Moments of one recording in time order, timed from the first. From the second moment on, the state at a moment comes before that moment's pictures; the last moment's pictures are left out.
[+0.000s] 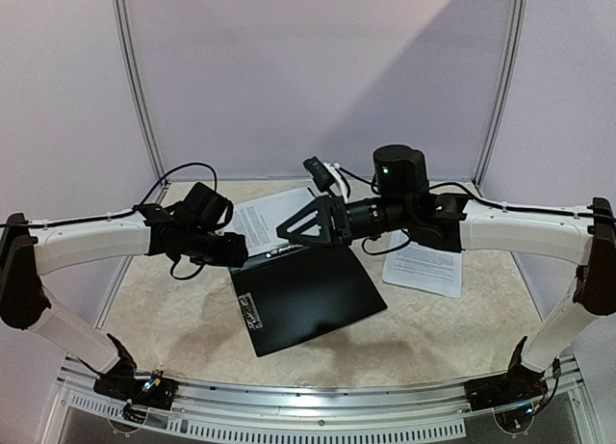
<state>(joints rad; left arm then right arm) -0.67 1.43 0.94 -0.47 -0.18 -0.51 0.94 1.60 1.24 0.15 -0.73 0.79</state>
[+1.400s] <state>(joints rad) -0.60 1.45 0.67 -0.22 -0.05 -0.63 1.14 2.21 1.56 -0.18 -0.39 0.61</state>
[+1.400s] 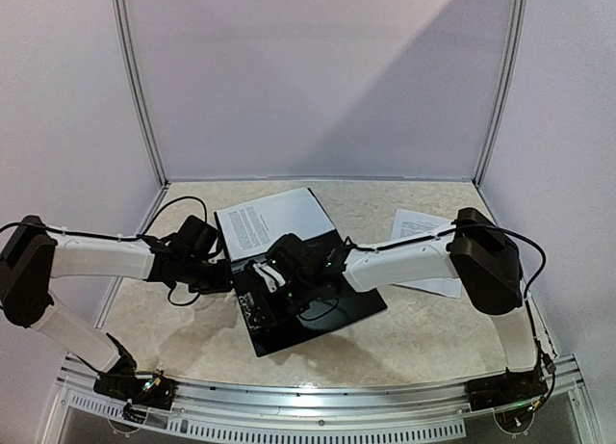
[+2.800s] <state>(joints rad) -0.63 1.58 0.68 -0.12 0.04 -0.64 1.13 2.29 1.57 -0.13 -0.45 0.80</state>
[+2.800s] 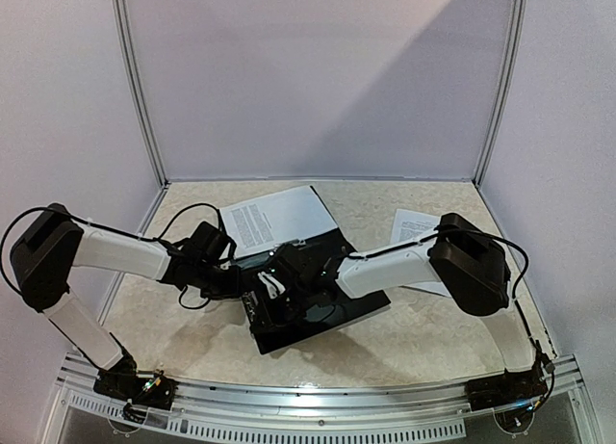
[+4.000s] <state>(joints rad) -0.66 1.62 0.74 -0.19 0.03 -0.61 1.10 2.24 1.47 0.00 -0.43 0.90</state>
